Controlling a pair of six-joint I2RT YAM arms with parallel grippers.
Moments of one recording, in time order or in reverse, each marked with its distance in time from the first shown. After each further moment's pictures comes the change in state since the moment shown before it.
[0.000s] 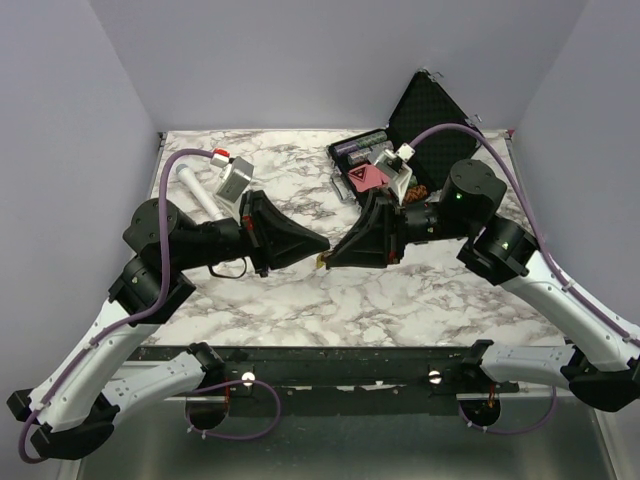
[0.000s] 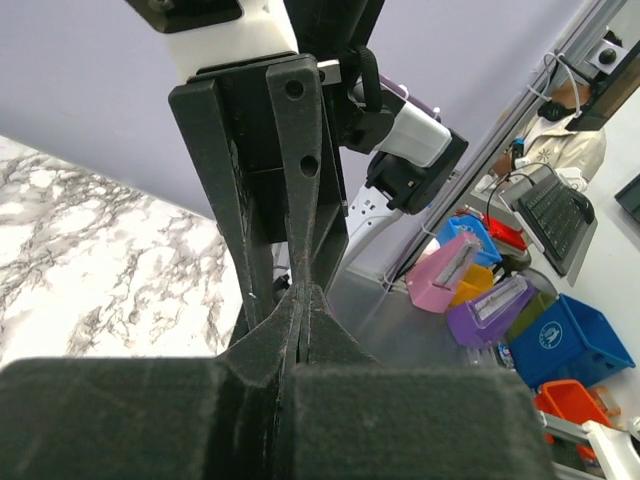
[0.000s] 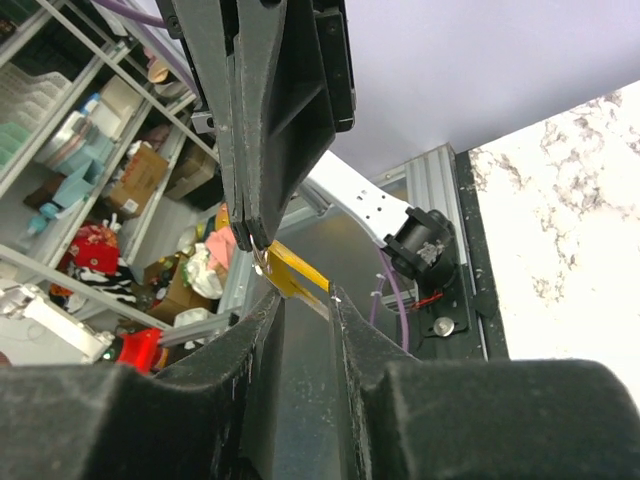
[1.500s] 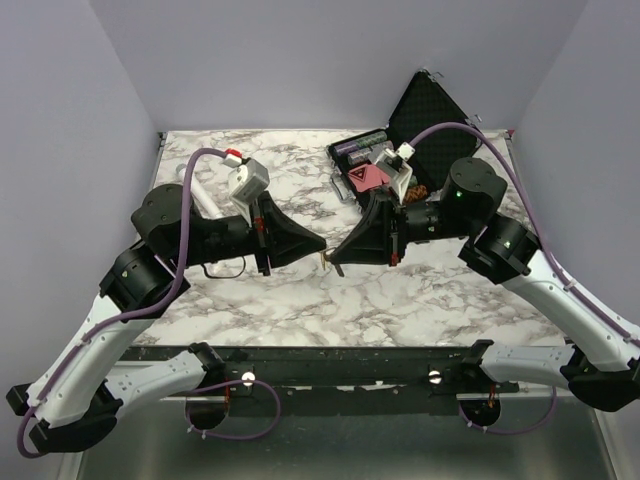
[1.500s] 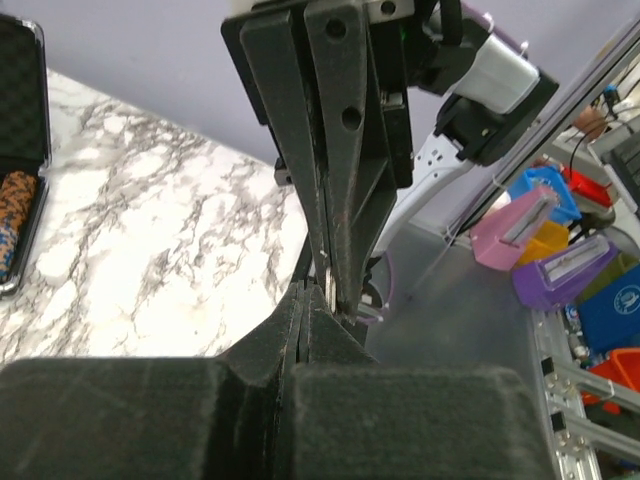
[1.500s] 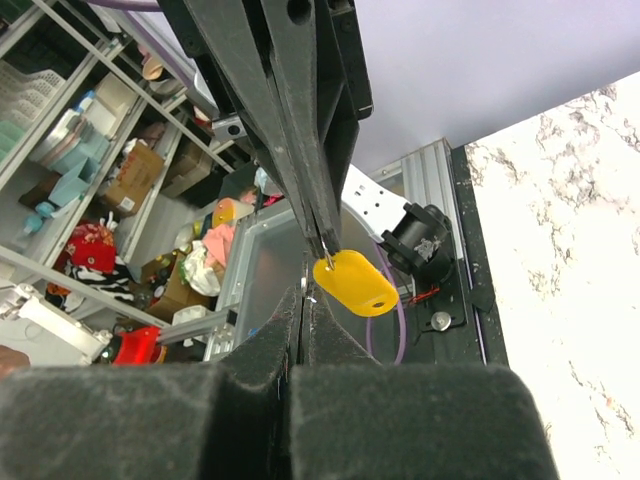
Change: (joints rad) left arm -0.010 0.050 0.135 -0.275 -0.062 0.214; right arm 0.000 0.003 0.016 -0.034 -0.010 -0.011
